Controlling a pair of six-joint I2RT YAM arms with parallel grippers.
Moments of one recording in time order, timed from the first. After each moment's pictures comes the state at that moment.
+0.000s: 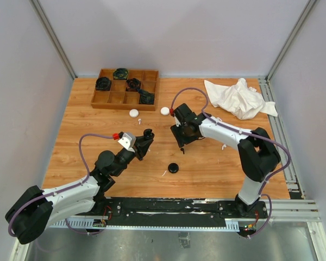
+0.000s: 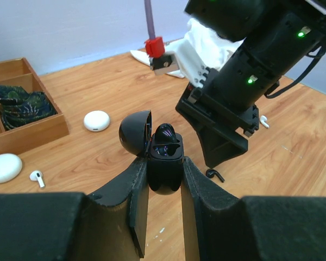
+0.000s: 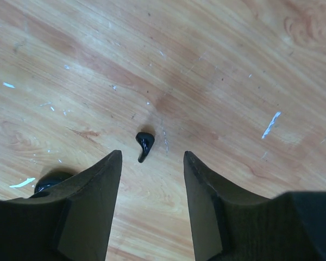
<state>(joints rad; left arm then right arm) -0.74 0.90 0.14 0.91 -0.05 -0.06 0.69 1.73 1.20 -0.58 0.03 0.16</state>
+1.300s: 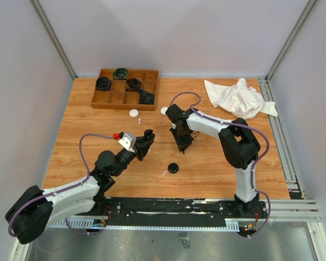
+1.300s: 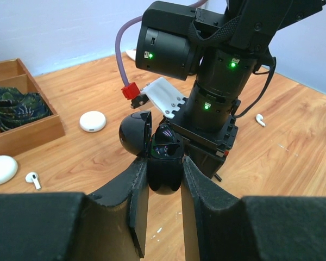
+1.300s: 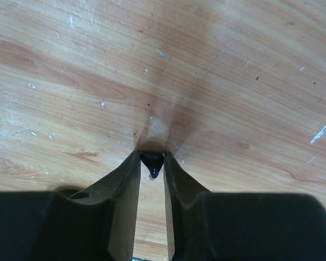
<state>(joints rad) -0.74 0.90 0.14 0.91 -0.03 -0.06 0.69 2.01 1.43 -0.83 0.01 0.31</state>
